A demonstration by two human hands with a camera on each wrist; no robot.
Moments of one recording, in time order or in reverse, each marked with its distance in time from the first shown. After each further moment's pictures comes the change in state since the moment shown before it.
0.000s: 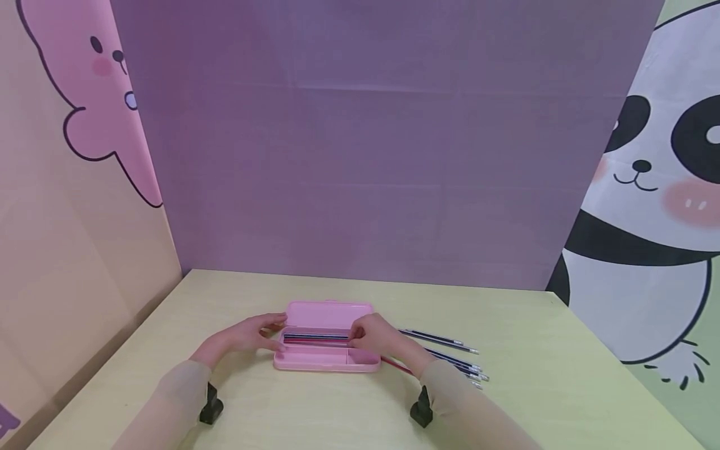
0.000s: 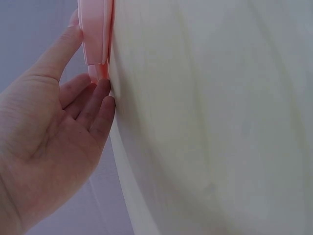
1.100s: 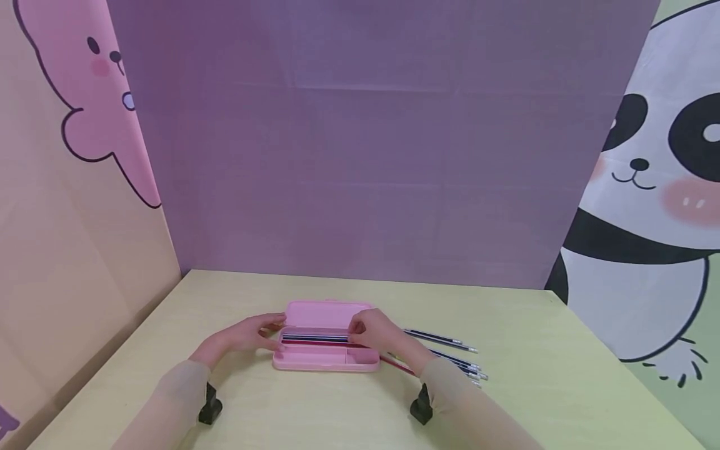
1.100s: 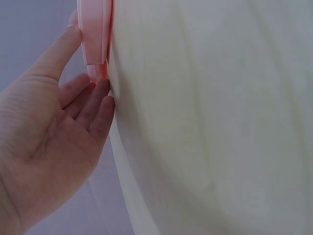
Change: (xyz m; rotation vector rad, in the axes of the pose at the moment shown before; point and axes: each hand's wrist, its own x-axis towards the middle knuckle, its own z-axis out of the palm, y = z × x) left_hand -0.001 0.000 0.000 0.013 -0.003 0.006; right_hand 0.002 -0.001 -0.006 -0.035 0.029 0.023
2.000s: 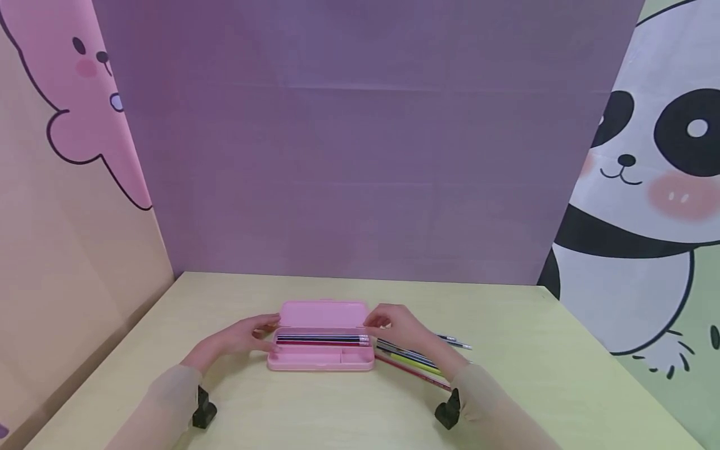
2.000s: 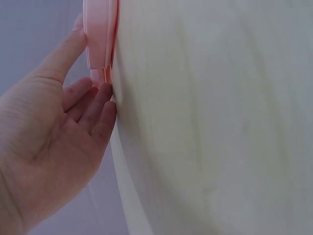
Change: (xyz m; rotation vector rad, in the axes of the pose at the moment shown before) left_hand 0.000 -0.001 0.003 -0.013 0.001 0.011; right_hand -0.045 0.017 -0.036 0.038 0.114 -0.107
